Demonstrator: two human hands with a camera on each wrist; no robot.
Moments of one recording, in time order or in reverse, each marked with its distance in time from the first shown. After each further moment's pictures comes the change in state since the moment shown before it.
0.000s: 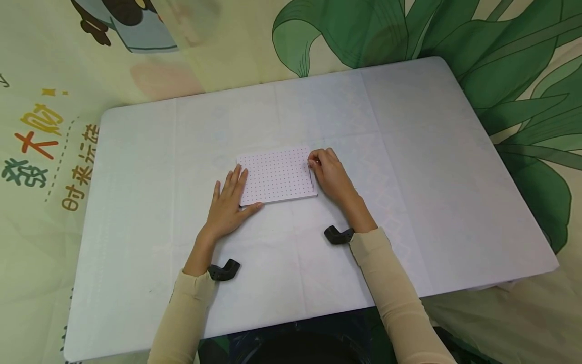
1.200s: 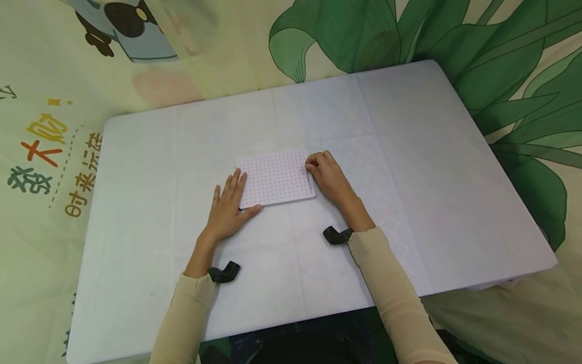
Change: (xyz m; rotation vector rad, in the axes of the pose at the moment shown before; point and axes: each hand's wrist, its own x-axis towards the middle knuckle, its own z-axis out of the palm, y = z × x) left_hand -0.001 0.003 -0.001 -0.006 0.005 0.000; right_hand -0.005 0.004 0.000 0.020 0.003 0.011
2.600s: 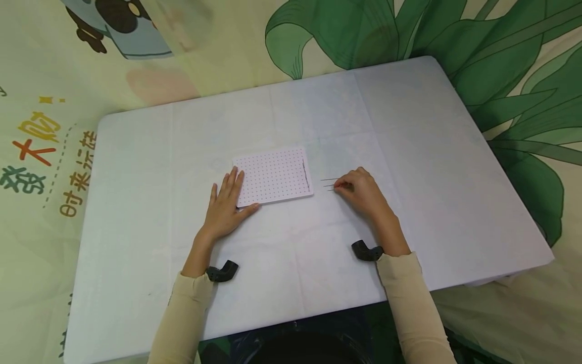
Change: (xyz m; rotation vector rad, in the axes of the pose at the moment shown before) left_hand 0.001 0.000 0.001 0.001 -0.001 0.003; right_hand -0.054 0.009 -0.059 -0.075 -0.134 0.146
